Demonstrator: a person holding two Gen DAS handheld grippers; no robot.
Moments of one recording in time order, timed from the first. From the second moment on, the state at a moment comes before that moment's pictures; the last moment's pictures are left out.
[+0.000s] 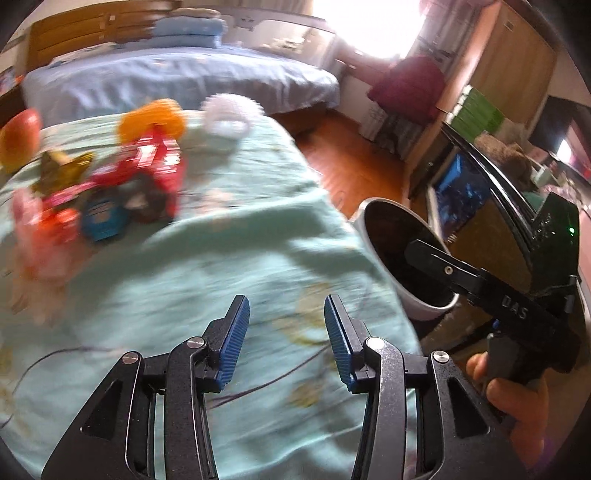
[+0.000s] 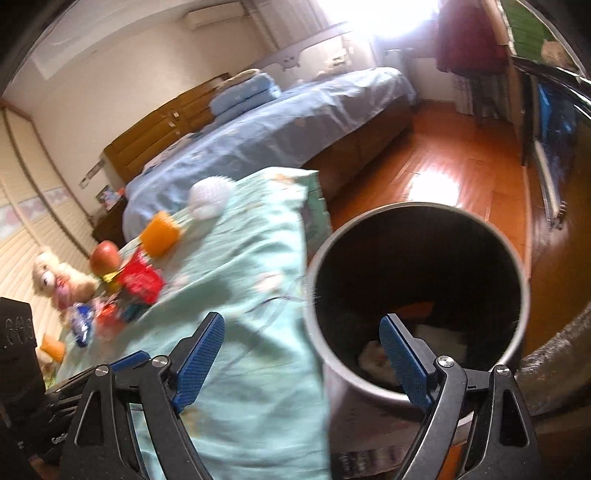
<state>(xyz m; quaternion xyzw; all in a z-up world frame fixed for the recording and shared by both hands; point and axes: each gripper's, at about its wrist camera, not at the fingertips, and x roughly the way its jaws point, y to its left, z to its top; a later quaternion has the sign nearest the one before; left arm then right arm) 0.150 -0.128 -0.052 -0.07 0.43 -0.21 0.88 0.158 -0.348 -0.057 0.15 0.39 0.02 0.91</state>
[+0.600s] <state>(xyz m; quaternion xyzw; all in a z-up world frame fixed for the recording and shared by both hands) 0.129 -0.011 -0.061 -0.12 0.42 -0.10 0.89 0.168 -0.229 -0.063 0.10 0.41 0.12 0.90</state>
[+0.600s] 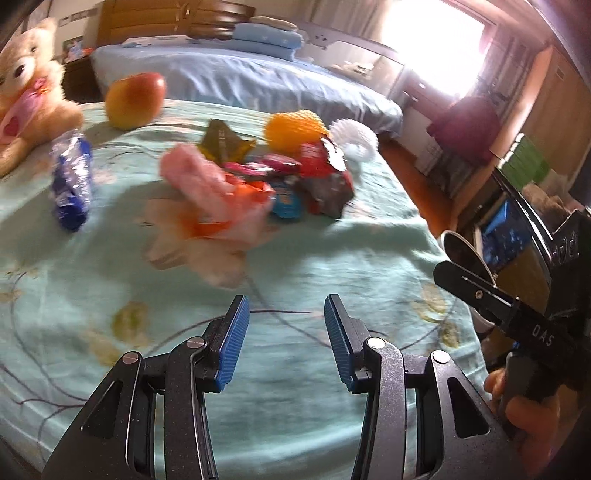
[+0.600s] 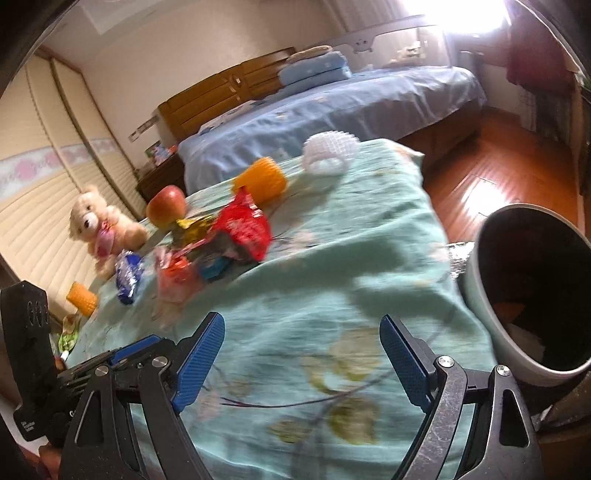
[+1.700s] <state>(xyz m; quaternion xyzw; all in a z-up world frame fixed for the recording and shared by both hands) 0.135 0.101 -0.069 -0.15 0.41 0.00 0.90 0.199 -0.101 -0.089 0.05 0.45 0.22 0.86</state>
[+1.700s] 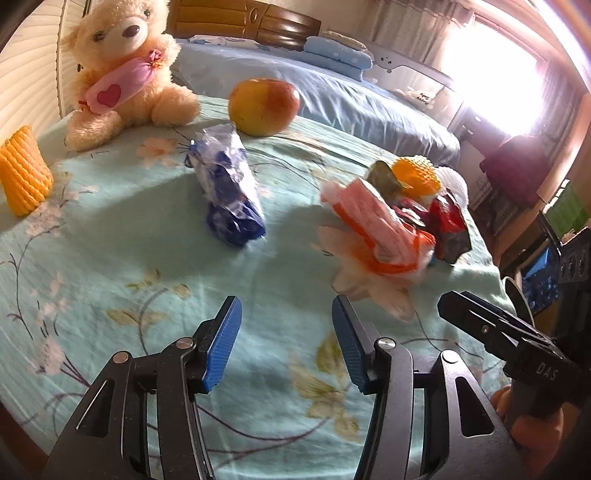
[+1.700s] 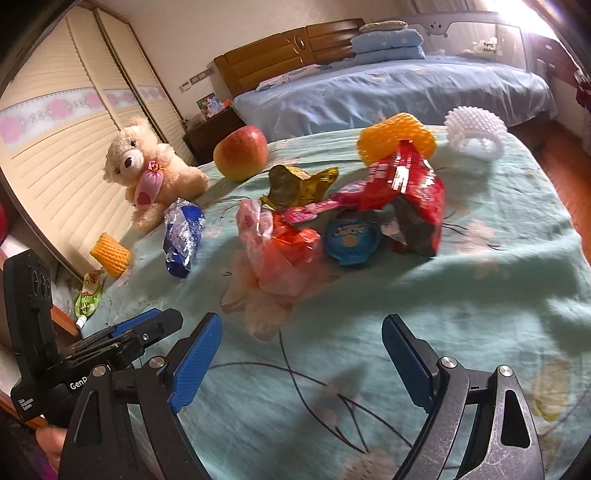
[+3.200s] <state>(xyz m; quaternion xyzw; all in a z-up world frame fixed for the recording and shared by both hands) 0.169 0.118 -0.067 -0.12 0.41 -0.02 0.90 0.238 -0.070 -0.105 0.08 0.46 0.23 0.85</state>
